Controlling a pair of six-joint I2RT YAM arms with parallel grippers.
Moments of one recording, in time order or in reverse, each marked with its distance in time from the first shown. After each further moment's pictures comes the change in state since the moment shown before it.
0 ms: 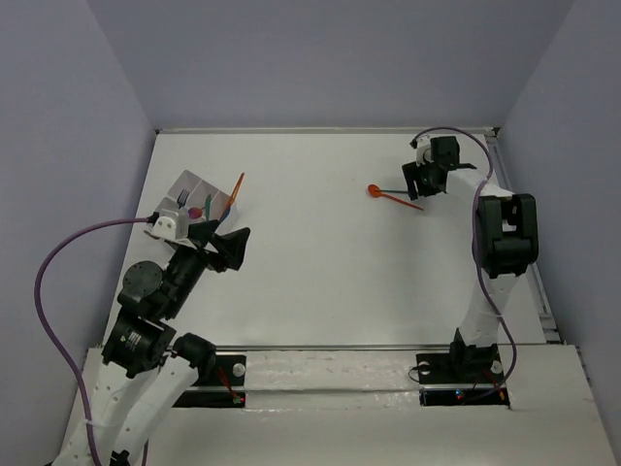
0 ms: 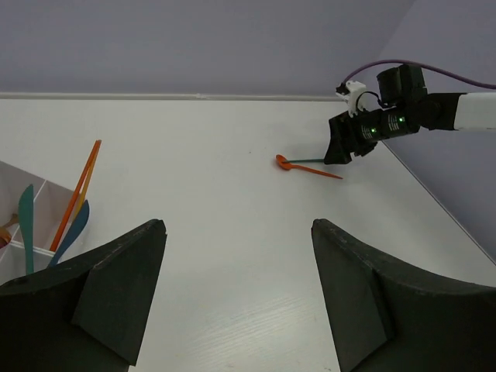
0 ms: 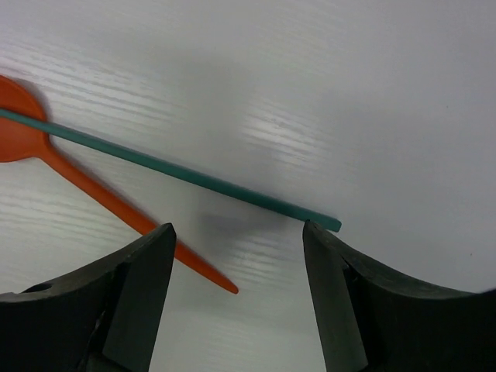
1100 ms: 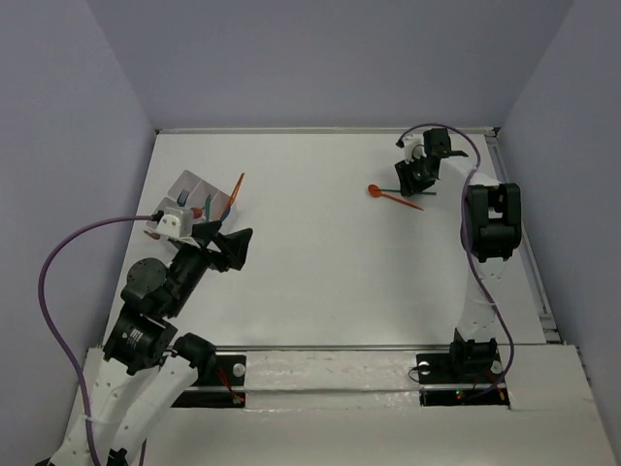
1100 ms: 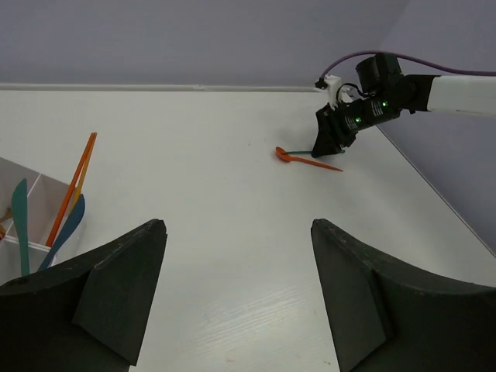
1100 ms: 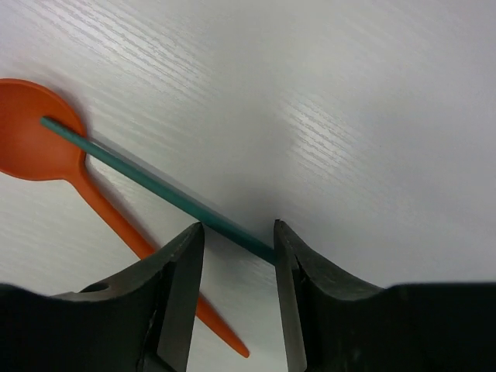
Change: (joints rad) left arm -0.021 0.019 0.000 -0.007 -0.015 0.000; right arm 0.002 0.236 0.305 -0.220 -0.169 -0.163
